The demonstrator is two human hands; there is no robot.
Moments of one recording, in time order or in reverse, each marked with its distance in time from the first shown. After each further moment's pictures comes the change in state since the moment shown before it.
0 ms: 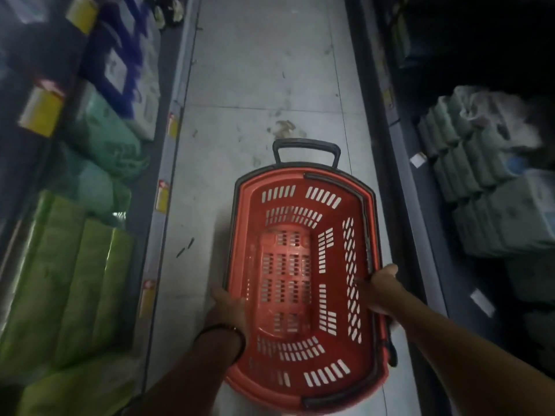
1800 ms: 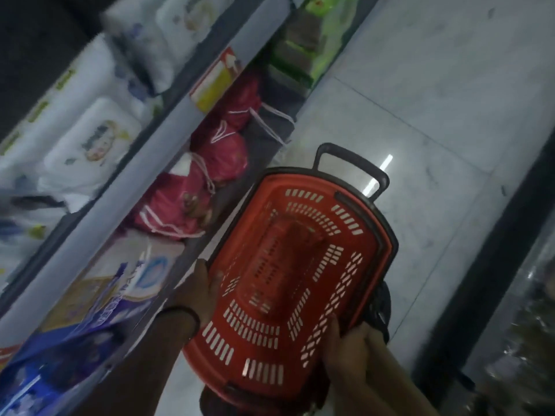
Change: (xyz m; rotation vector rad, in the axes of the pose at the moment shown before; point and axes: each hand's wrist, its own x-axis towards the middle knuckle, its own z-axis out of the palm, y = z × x) left_hand -0.806 -1.344 0.320 -0.043 0.142 -0.147; right_hand -0.697 1.317 0.485 -0.085 -0.084 -0.166
